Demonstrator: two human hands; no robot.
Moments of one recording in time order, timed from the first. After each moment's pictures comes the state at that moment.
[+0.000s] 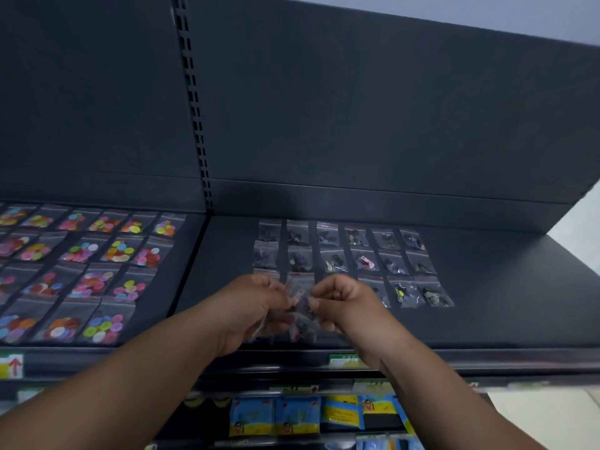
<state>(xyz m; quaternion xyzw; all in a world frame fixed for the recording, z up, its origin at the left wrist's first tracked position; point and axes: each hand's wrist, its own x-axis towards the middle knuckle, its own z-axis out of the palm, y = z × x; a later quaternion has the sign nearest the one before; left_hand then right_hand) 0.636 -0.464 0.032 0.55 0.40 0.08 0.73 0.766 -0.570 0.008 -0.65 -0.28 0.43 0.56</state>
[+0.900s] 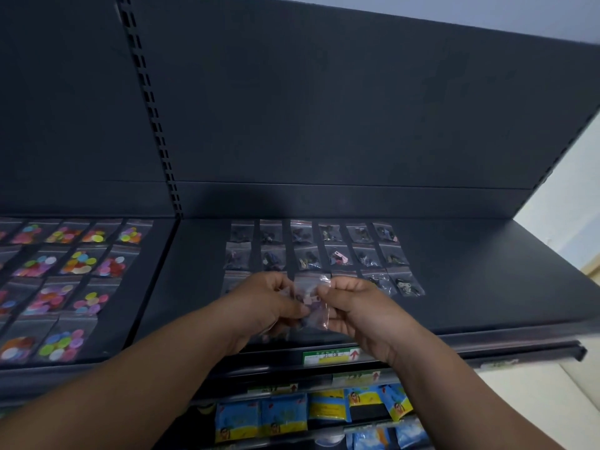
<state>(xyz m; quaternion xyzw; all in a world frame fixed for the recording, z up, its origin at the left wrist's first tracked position) 0.673 -0.487 0.034 0.65 0.35 0.03 0.68 0.800 -0.601 0.016 -0.63 -0.20 0.48 0.58</state>
